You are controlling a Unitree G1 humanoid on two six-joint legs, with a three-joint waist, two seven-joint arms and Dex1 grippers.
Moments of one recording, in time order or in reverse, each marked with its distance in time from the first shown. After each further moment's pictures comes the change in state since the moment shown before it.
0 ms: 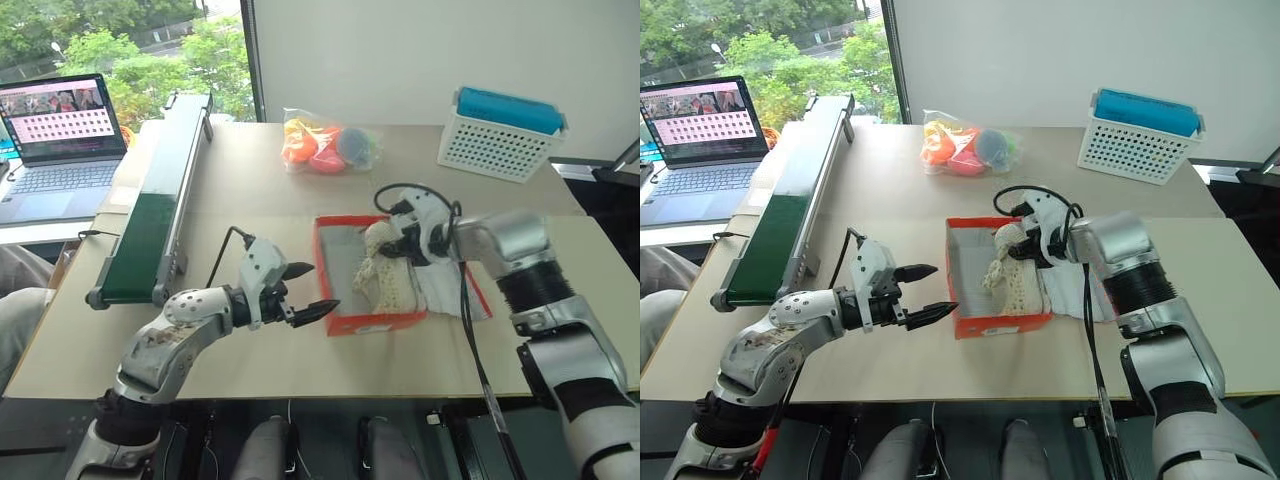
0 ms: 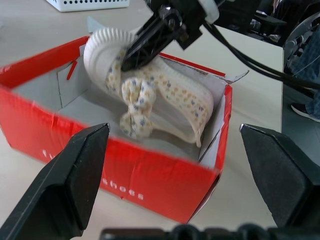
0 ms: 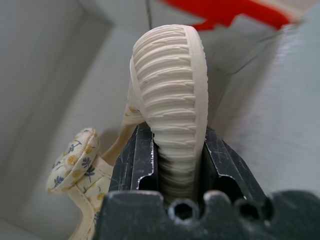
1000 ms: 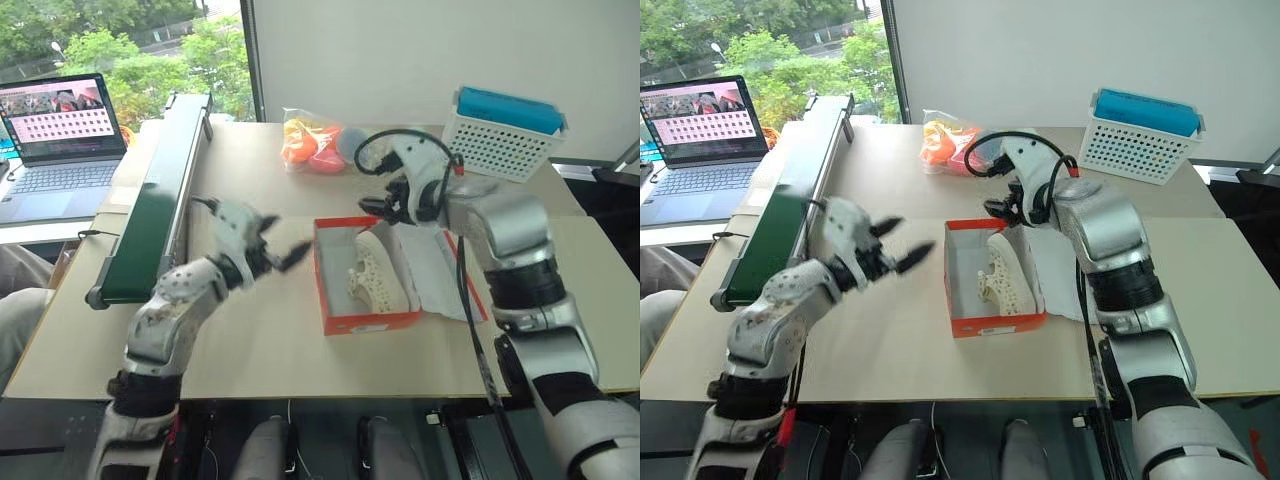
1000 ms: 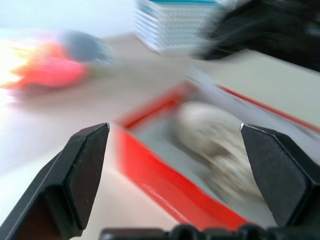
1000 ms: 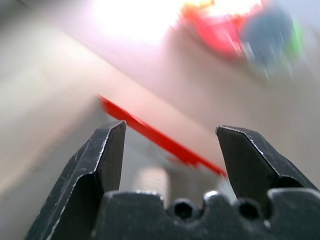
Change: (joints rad) left arm -0.181 -0.166 0.248 0.258 0.164 -0.139 0.423; right arm 0.084 0.090 -0.246 -0.580 -0.055 -0.051 -0.008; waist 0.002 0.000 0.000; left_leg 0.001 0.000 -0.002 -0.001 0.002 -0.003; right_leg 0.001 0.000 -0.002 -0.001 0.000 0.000
